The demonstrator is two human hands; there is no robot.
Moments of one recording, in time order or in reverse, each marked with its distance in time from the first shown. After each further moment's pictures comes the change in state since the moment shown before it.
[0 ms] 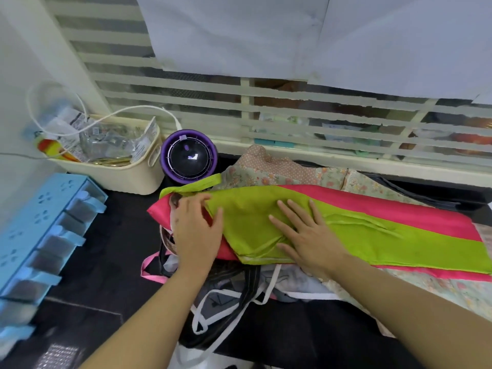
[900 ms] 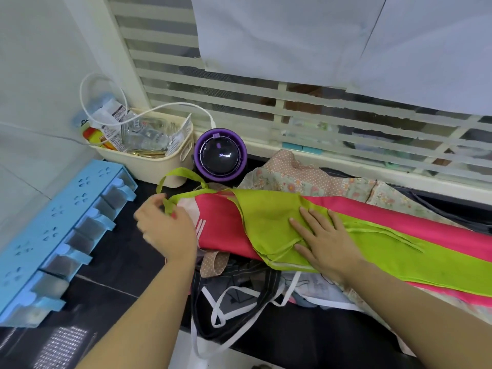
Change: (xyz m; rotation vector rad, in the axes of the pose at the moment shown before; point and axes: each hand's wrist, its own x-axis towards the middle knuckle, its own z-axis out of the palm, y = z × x) left_hand 0.021 -0.040 -0.039 -0.081 0.490 -0.468; right_hand 0.011 -0.007 0.002 -0.009 -0.072 0.068
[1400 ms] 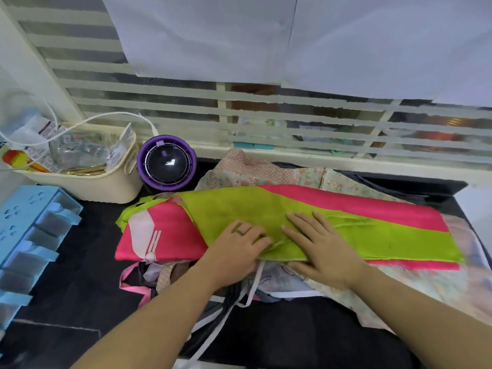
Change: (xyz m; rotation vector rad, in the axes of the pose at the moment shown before) left_hand -0.100 0.015 0.060 0.348 -0.979 1.659; right_hand -0.063 0.046 0.003 0.108 0.101 -0.079
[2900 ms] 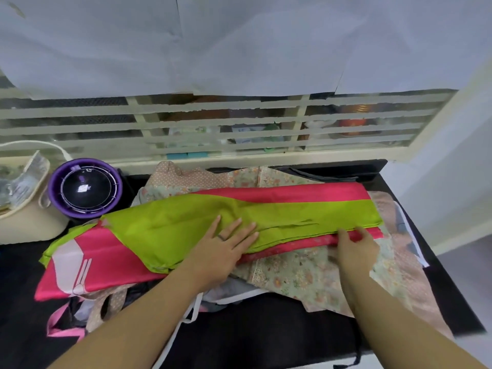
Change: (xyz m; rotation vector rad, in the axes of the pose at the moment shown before) left_hand 0.063 0.039 0.024 0.217 -0.029 0.206; right_hand -0.102 0.069 0.030 0.995 0.667 1.645
